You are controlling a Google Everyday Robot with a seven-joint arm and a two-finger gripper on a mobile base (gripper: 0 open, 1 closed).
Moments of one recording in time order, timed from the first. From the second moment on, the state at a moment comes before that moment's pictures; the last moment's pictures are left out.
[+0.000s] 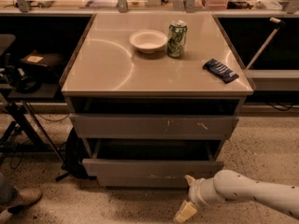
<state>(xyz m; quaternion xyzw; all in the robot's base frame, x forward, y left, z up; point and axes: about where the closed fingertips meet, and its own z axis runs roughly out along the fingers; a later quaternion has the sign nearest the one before) 0.432 -0.128 0.381 -0.52 0.80 0.20 0.23</state>
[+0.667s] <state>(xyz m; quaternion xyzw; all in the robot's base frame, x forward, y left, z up) 0.499 -0.076 0.397 -0.54 0.77 0.21 0.26</state>
